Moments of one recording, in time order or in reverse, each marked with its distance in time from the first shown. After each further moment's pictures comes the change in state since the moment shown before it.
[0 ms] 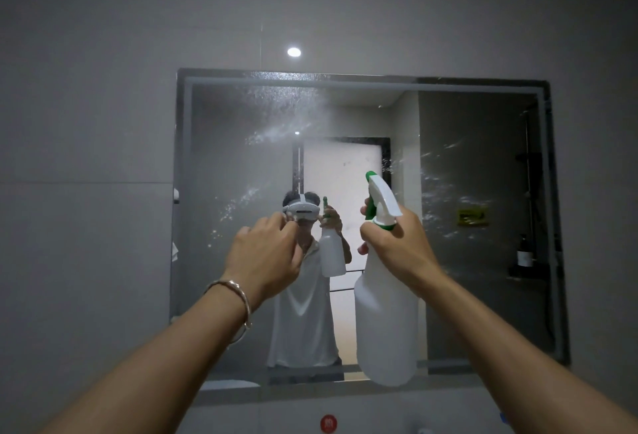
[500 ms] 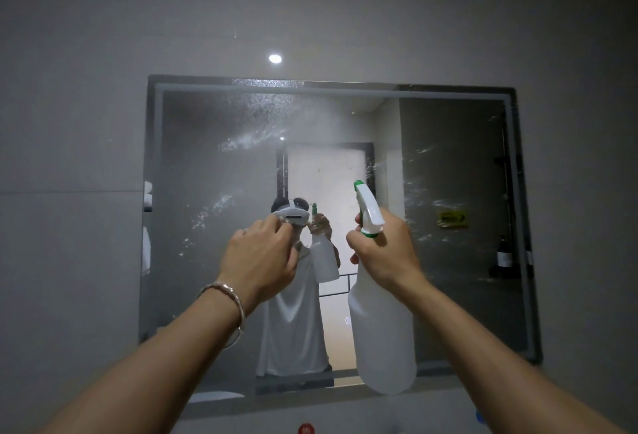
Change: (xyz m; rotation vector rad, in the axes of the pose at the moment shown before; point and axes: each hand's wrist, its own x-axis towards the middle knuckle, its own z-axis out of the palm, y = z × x) left_hand 0.013 0.041 -0.005 0.000 0.049 0.040; right_hand 0.000 0.013 -0.028 -0.123 0.116 -0.004
